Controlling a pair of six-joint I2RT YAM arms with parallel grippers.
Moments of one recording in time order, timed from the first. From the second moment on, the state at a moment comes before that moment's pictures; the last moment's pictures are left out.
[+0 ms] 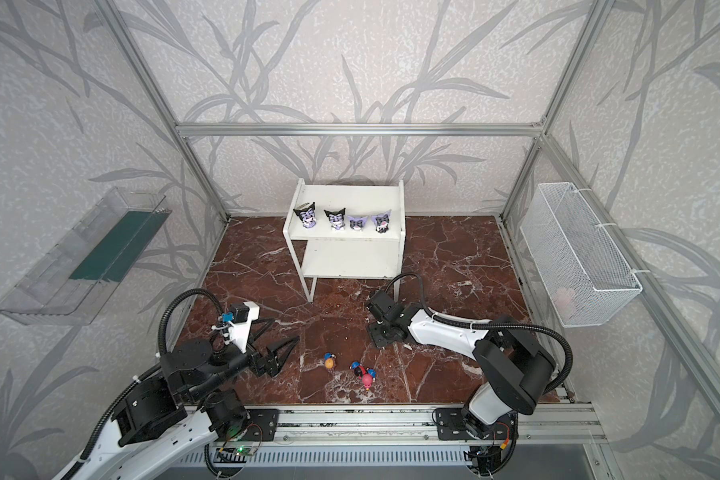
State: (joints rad) left arm -0.83 0.27 0.62 -0.64 -0.07 -0.35; right arm 0.83 1.56 0.83 -0.42 0.06 0.41
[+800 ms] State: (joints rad) left arm -0.83 0.27 0.62 -0.63 -0.06 -0.35; right arm 0.81 1.48 0.78 -0.37 0.06 0.45
